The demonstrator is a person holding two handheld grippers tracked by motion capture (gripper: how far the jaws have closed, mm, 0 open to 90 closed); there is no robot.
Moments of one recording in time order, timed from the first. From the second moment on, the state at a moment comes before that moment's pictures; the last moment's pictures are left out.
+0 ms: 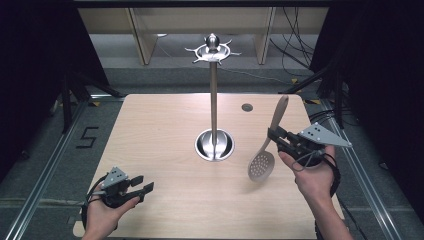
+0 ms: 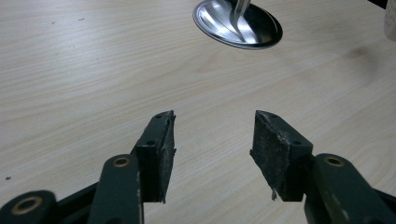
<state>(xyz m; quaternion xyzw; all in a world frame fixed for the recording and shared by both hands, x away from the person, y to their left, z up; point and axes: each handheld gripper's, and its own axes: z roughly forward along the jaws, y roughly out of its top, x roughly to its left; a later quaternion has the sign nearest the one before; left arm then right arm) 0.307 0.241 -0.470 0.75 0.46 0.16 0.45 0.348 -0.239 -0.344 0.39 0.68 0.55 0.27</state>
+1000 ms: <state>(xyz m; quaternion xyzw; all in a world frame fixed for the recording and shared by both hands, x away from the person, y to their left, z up) 0.306 0.241 -0.469 0.75 0.46 0.16 0.45 0.355 -0.216 -0.334 0.38 0.68 0.56 0.27</state>
